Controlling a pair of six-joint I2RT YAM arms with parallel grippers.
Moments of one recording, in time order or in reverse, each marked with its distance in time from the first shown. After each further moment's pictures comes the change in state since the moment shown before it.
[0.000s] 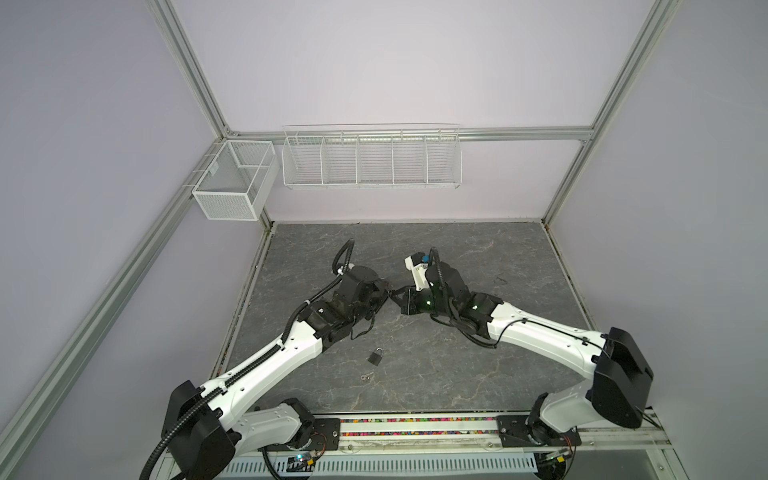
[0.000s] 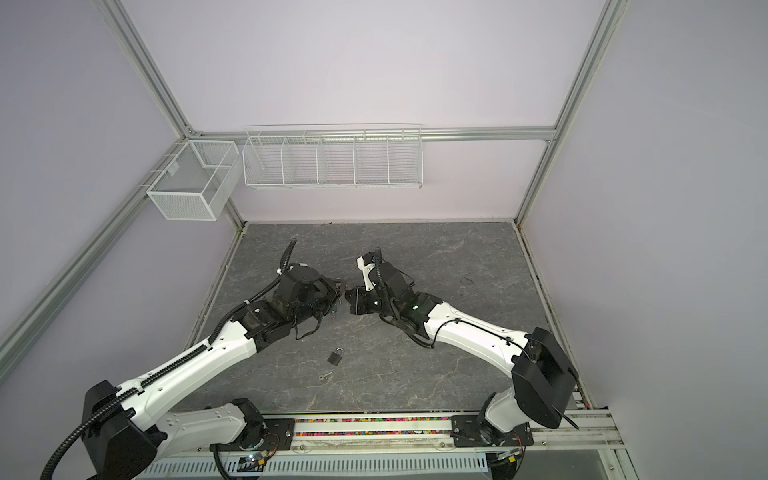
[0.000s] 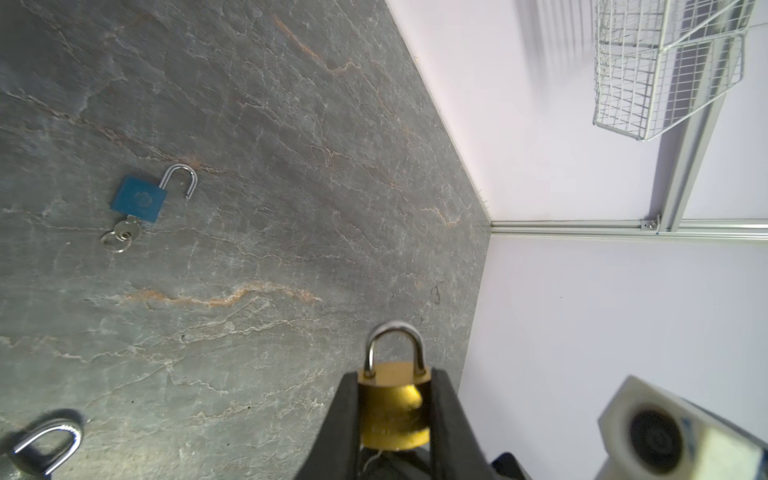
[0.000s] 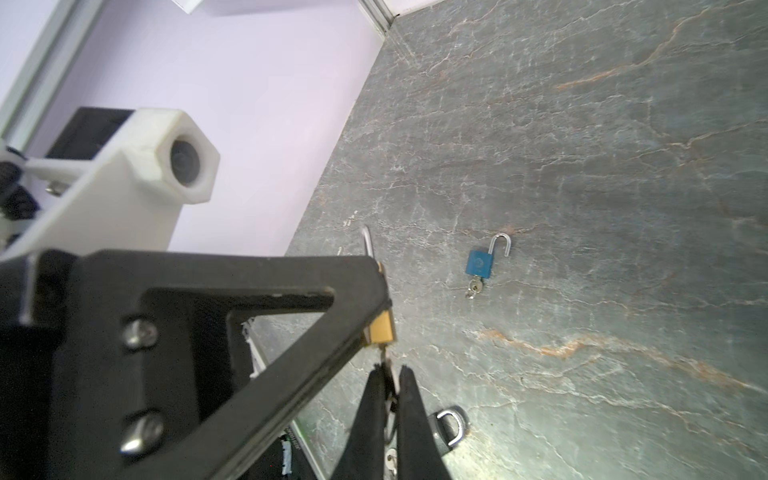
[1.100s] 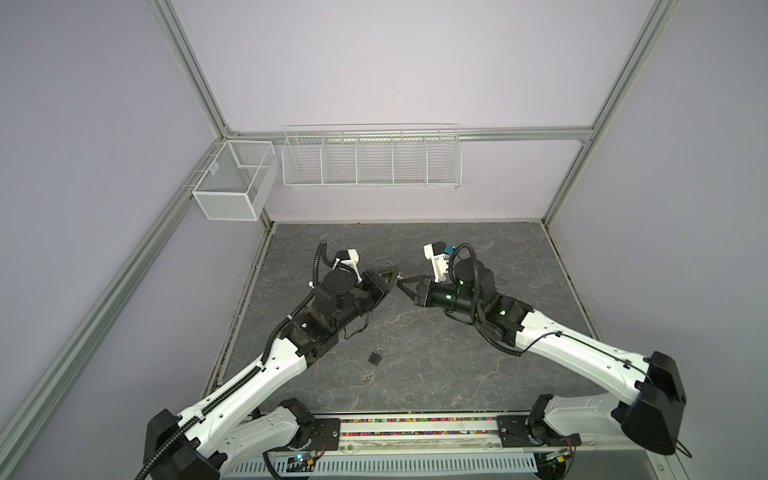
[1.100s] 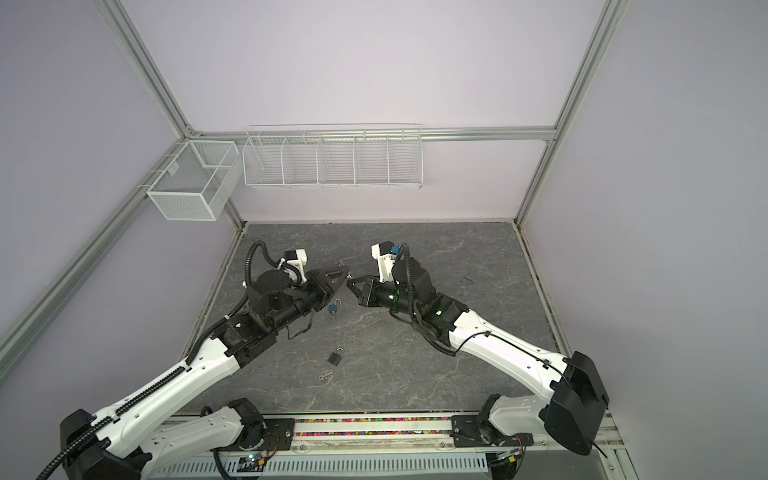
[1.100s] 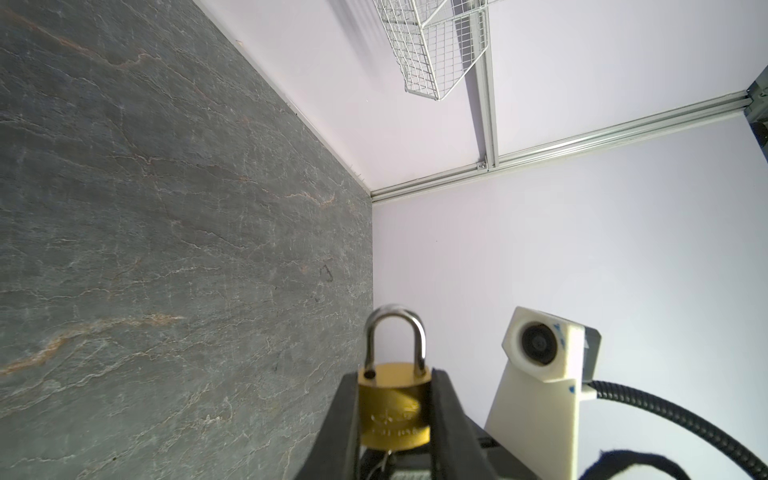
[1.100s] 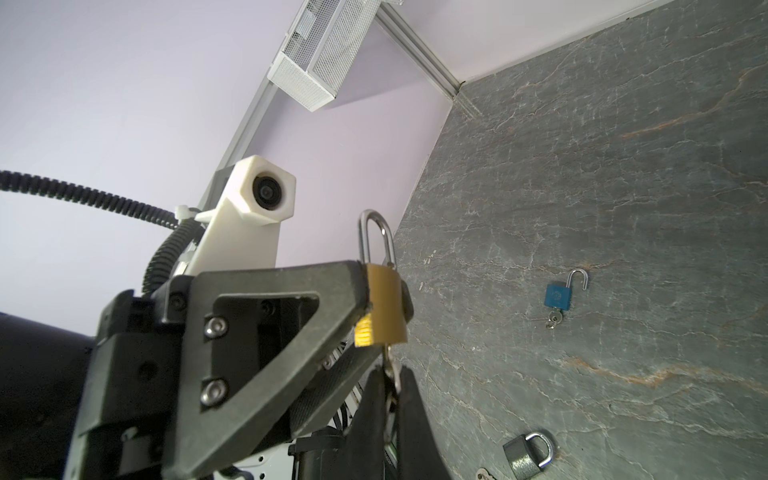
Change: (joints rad) left arm 0.024 -0.154 -0.092 0.304 0.180 0.126; right arm -0.015 -0.185 -0.037 0.067 -0.040 0.105
